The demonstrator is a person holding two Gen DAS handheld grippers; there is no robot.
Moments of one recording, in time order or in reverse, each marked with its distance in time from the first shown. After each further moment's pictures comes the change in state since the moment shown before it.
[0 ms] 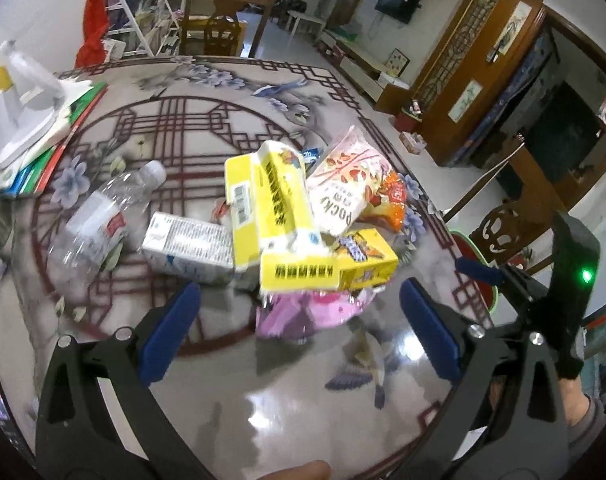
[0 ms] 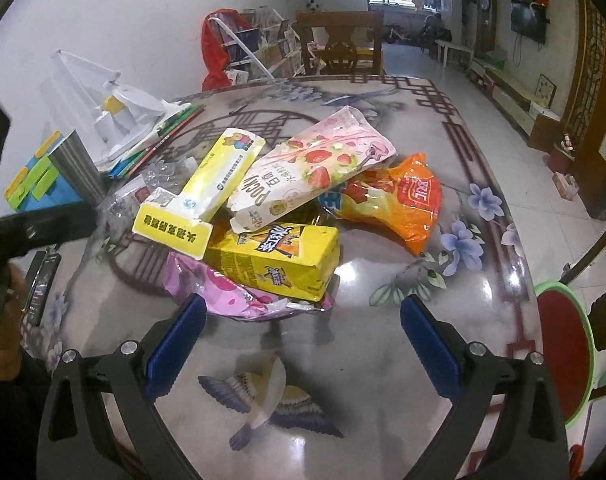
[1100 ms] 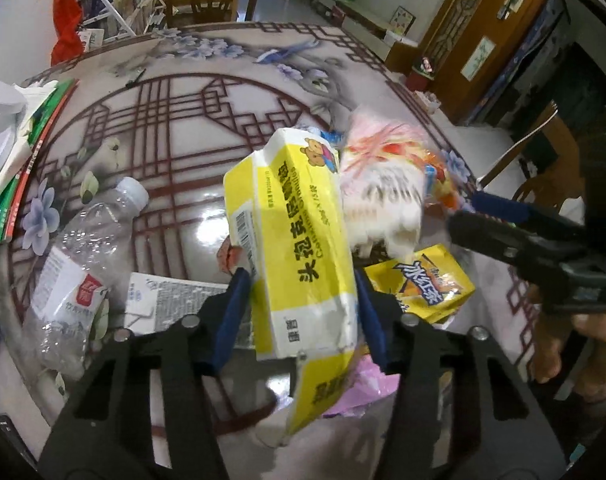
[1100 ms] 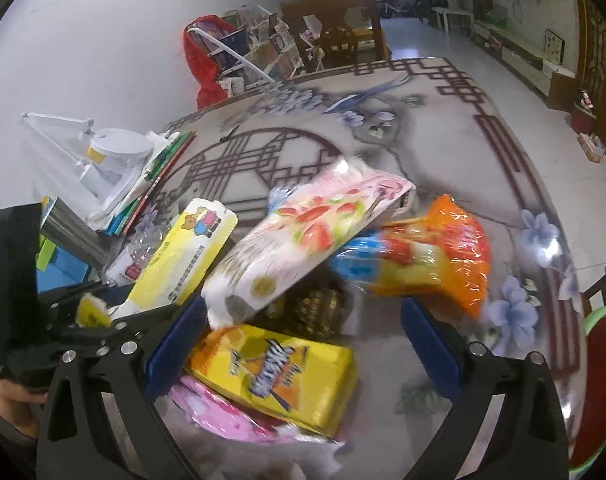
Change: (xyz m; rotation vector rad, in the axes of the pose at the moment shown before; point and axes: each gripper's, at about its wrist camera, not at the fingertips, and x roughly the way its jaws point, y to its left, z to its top) left arm 0.074 0.024 0.038 0.067 0.132 0.046; right arm 0.069 -0.022 0.084 0.146 0.046 0.130
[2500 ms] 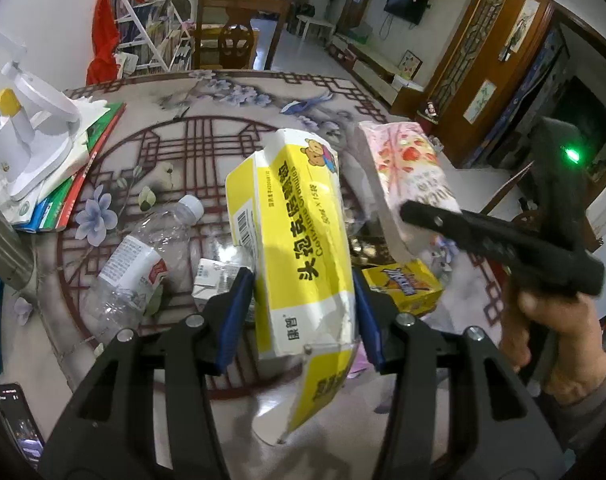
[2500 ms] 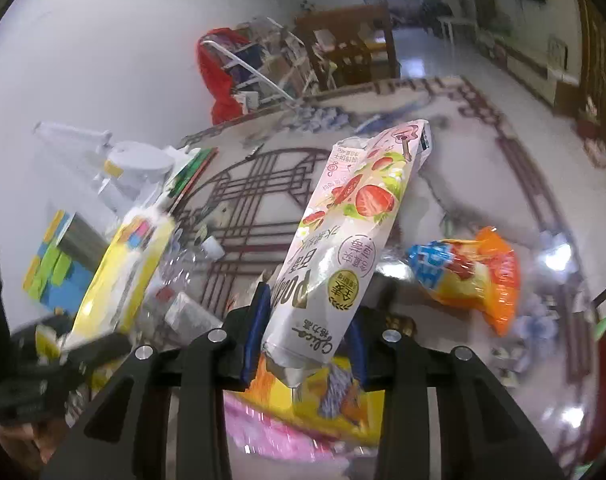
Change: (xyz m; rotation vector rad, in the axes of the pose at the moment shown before) left arm -0.078 0.009 -0.021 -0.048 -0.155 0.017; right arm -0.020 0.039 0.007 -0.028 -0.058 0.013
